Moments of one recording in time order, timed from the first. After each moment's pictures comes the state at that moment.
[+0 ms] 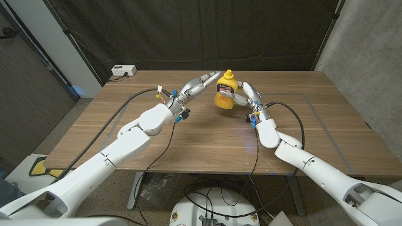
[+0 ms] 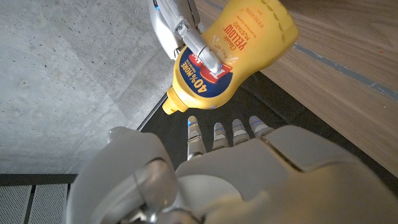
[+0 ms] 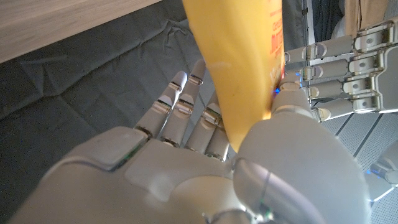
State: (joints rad) left arm 0.88 0.68 0.52 -1.87 -0.24 -0.13 0.00; left_hand 0.51 0.14 -0.28 0.10 0.22 0.22 -0.14 0.18 0.19 -0.02 0.03 0.21 0.19 -0.10 0.09 0.19 0.18 -0.17 0.11 0.22 0.19; right arm -0.79 -0.51 -0.63 -1.35 -0.36 0.45 -0.61; right_hand 0.81 0.02 0.19 -0.18 0.20 0.83 -0.19 0.34 0.19 1.07 -0.22 0.22 0.18 0.86 -0.11 0.19 0.17 0.53 -0.05 0.24 0.19
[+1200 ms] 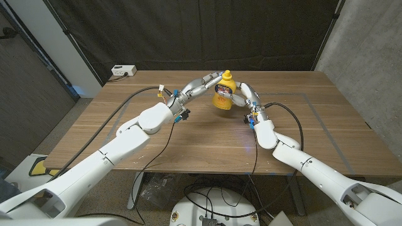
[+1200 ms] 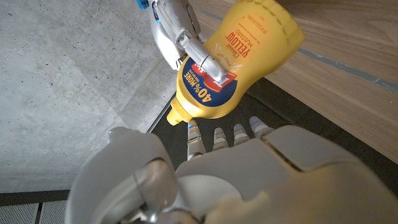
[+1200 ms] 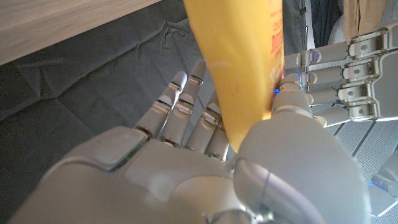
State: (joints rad) left arm 0.86 0.71 0.53 -1.89 -0.20 -0.11 -0.03; left_hand 0.51 0.14 -0.28 0.10 0.22 0.21 -0.15 0.18 0.18 -0.09 0.01 0.19 0.19 -0.16 0.10 0.18 0.18 -0.17 0.11 0.20 0.19; right arm -0.79 -0.50 -0.64 -1.34 -0.37 0.45 -0.62; right_hand 0.81 0.02 0.19 -0.18 0.20 0.83 -0.19 0.34 0.19 1.07 -0.22 0.22 0.18 0.86 -0.11 0.18 0.17 0.53 -0.05 0.24 0.19
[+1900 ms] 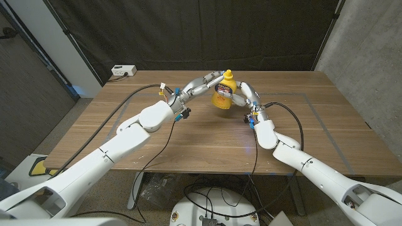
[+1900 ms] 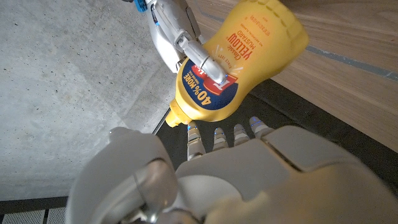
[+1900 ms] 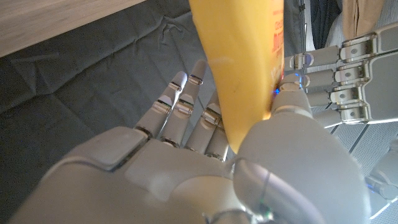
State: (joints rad) left arm 0.84 0.71 0.54 -1.89 -0.18 -0.11 -0.04; left_hand 0.51 0.14 -0.28 0.10 0.22 0.21 -0.14 0.19 0.18 -0.09 0.01 0.19 0.19 -0.16 0.10 0.18 0.18 -0.17 0.11 0.20 0.19; right arm -0.80 -0.51 -0.63 -1.36 -0.37 0.45 -0.63; right_hand 0.81 0.01 0.19 -0.18 0.20 0.83 -0.19 0.33 0.19 1.07 -0.22 0.21 0.18 0.86 -0.11 0.18 0.17 0.53 -0.05 0.24 0.19
